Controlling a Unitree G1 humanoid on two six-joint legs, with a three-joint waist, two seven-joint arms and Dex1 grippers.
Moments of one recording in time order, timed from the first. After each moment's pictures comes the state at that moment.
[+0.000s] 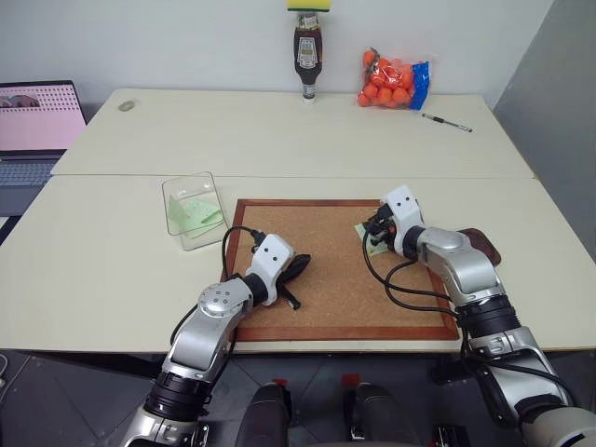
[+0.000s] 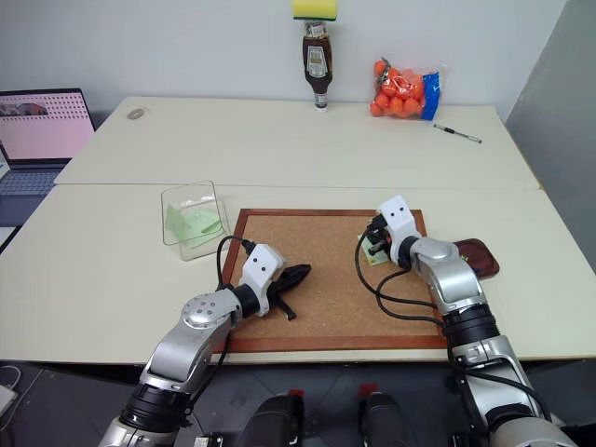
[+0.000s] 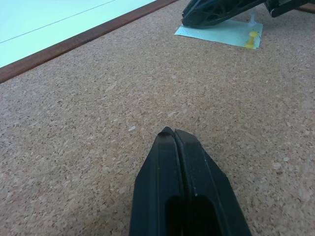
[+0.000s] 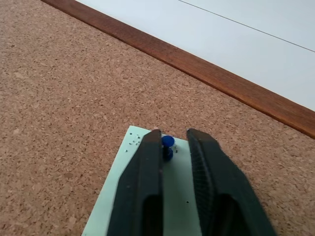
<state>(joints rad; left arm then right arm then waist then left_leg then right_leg) -0.22 0.34 -0.19 -0.13 -0.10 0.38 -0.58 -0.62 -0.34 0.14 0.24 0.14 0.57 0.51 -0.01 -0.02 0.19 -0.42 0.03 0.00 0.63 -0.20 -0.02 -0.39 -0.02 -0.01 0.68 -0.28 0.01</state>
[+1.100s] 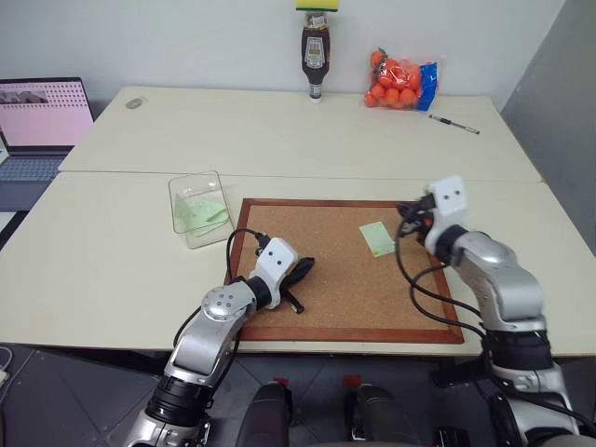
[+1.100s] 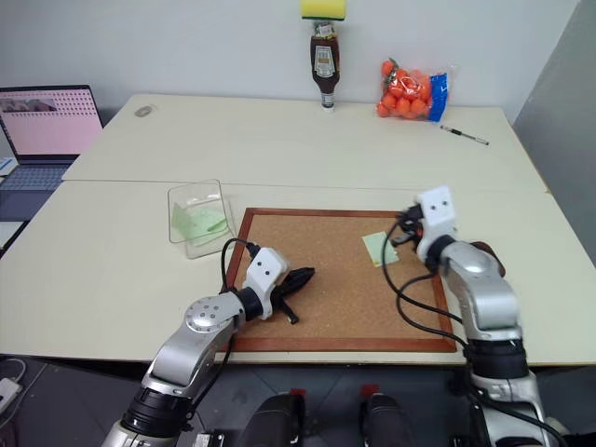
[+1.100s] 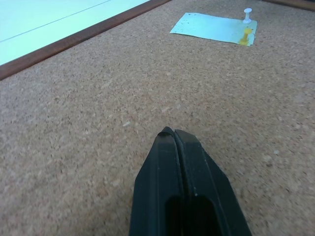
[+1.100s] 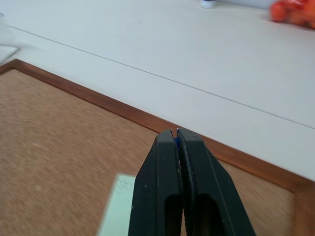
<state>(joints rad) -0.20 0.34 -0.22 -0.15 -0.09 0.39 -0.58 -0.38 -0.38 -0.11 -0.19 0.19 0.70 0.38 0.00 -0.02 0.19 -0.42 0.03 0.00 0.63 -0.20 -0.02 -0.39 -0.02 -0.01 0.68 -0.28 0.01</state>
